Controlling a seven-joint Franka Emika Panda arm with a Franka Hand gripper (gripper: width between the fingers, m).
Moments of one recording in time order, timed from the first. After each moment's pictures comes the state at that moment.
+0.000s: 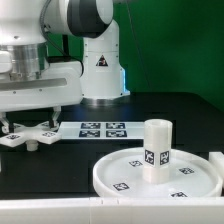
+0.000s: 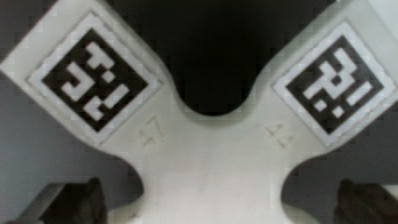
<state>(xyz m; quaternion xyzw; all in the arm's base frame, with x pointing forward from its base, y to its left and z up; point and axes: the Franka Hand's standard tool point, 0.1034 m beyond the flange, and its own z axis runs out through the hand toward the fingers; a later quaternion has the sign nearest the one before) 0.420 -0.167 0.037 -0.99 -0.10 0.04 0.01</state>
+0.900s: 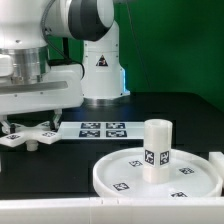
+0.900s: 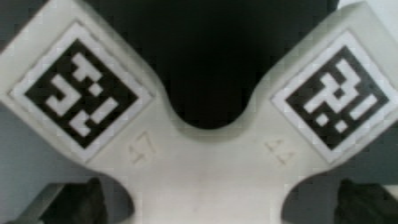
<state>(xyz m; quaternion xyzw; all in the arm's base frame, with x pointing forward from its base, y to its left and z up) 0.418 -0.166 0.031 -0.99 -0.09 0.04 0.01</state>
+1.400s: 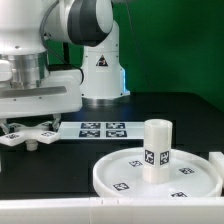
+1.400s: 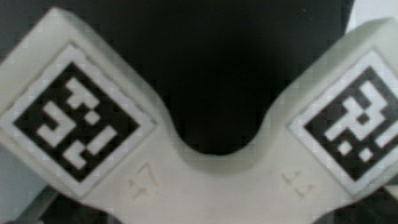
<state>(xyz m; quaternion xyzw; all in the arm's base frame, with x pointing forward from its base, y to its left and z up) 0.411 -0.169 0.021 -1.00 -0.08 0.05 0.01</state>
